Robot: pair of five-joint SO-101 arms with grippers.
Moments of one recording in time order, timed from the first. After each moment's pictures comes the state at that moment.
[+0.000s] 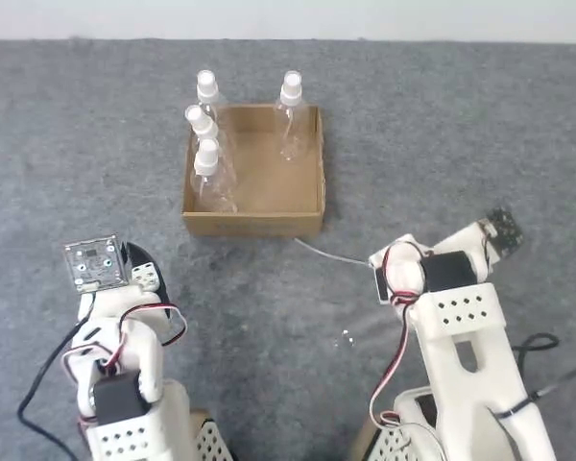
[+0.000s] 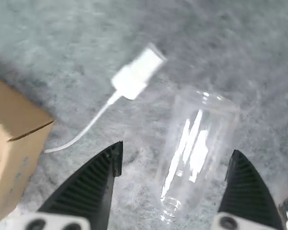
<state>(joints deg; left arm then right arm) -19.0 -103.5 89.7 57.2 4.7 -14.7 -40.4 47.9 74.7 -69.1</state>
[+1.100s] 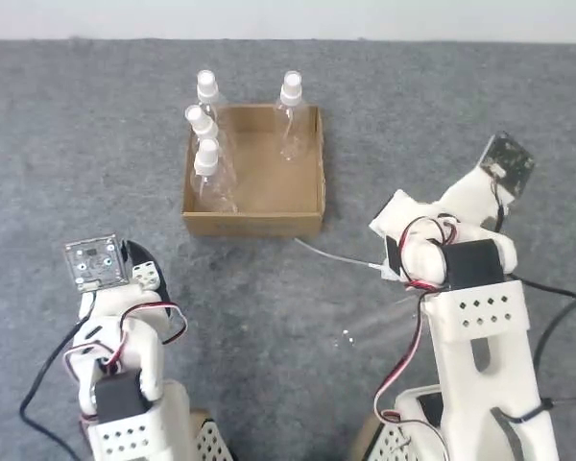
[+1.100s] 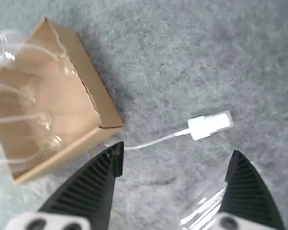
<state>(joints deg) -19.0 -103.5 91.0 55.1 4.7 -13.3 -40.4 30.8 75.3 -46.9</state>
